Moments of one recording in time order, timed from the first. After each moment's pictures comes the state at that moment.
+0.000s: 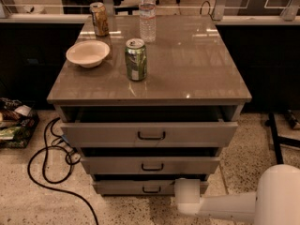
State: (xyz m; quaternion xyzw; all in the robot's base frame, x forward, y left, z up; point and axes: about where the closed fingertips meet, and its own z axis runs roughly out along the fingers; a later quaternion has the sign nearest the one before) arm 0.550 -0.162 0.210 -0.66 0.71 -0.20 0.18
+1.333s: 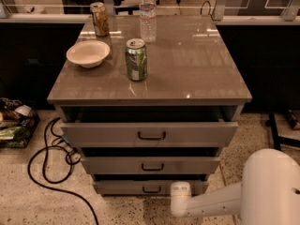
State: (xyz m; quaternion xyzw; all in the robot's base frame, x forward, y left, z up) arm 0.486 -0.163 0.203 -0.69 0.70 -0.16 0.05
